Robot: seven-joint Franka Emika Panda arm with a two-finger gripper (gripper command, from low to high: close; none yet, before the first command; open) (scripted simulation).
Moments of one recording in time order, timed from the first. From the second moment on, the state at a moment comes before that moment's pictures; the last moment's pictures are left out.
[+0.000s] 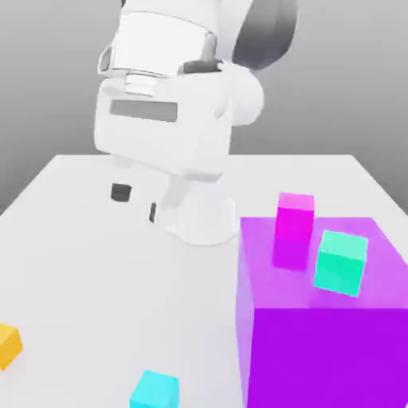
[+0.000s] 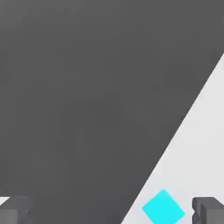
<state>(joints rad) -0.40 -0.13 0.30 -2.34 -0.21 2.50 1.96</state>
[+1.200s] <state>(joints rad) -0.38 0.28 0.24 -2.38 -0.17 2.64 2.63</state>
